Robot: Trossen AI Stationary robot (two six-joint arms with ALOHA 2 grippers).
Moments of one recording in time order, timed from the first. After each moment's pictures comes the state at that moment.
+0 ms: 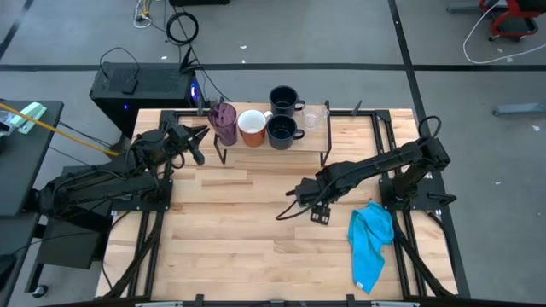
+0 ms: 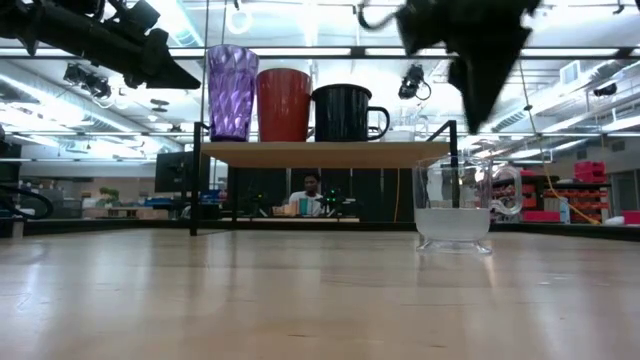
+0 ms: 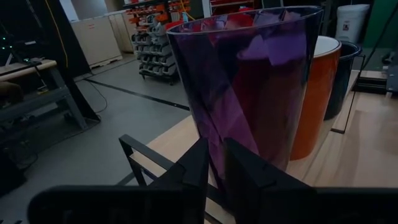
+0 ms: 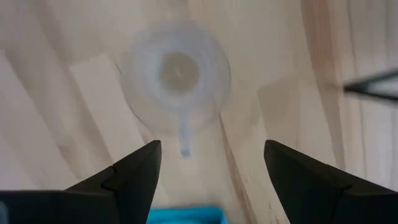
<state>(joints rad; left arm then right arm) 0.42 0.51 0.40 -0.01 -0.32 0.12 0.23 1.69 1.39 -1.25 0.10 0.55</state>
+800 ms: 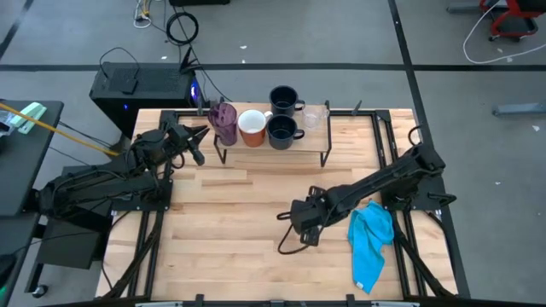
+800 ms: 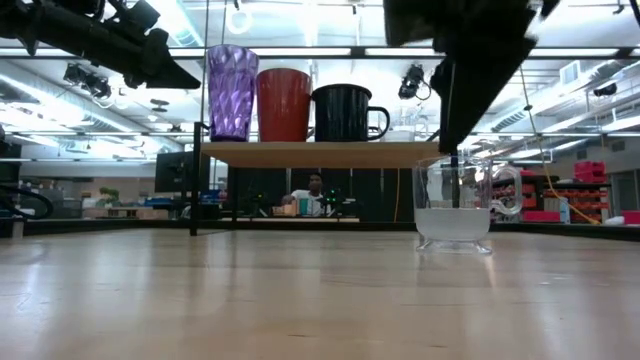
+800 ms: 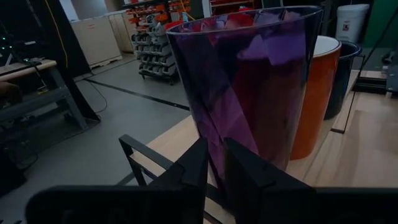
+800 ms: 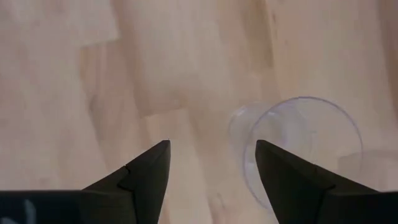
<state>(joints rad) 0.42 0.51 0.40 -0.01 -0.32 0.12 0.37 1.76 1.34 -0.90 0.18 0.60</state>
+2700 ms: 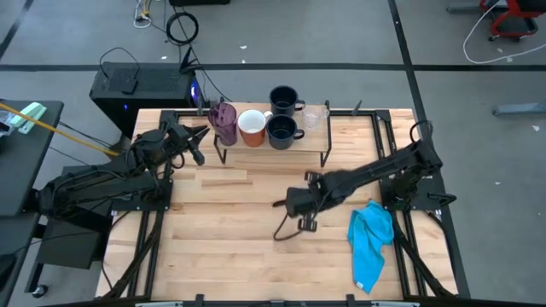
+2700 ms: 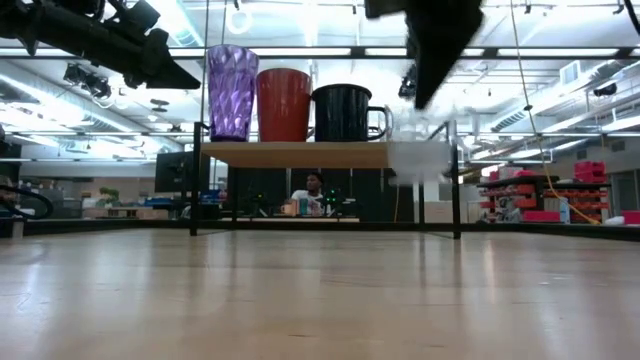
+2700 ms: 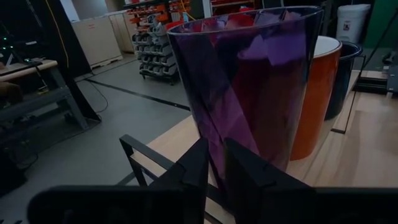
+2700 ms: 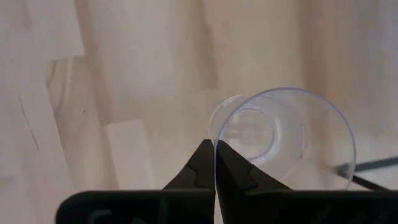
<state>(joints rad) 0.42 0.51 0.40 -0.01 -0.32 0.12 0.29 1.78 1.50 -1.08 0.22 0.45</state>
